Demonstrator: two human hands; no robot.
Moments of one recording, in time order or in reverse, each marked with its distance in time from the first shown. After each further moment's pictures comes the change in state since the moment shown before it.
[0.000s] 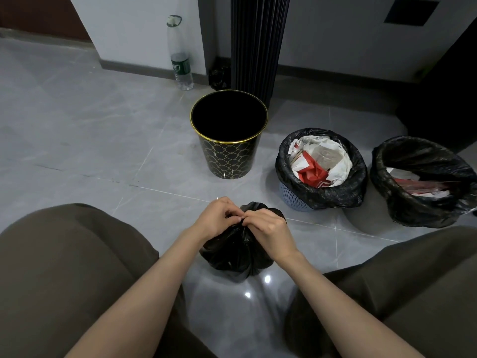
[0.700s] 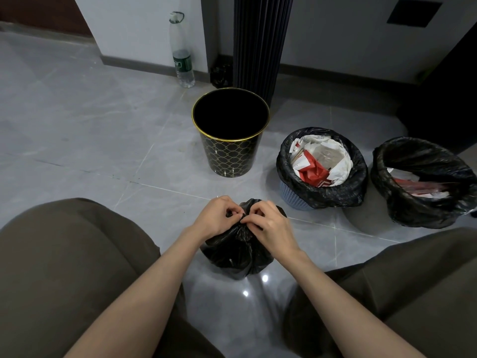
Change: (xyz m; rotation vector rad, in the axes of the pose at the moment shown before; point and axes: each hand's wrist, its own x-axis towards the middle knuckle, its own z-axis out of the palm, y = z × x) left_hand -0.004 0.001 0.001 0.098 0.063 -0.006; right_hand -0.001 -0.003 -0.005 -0.150 -0.117 0.088
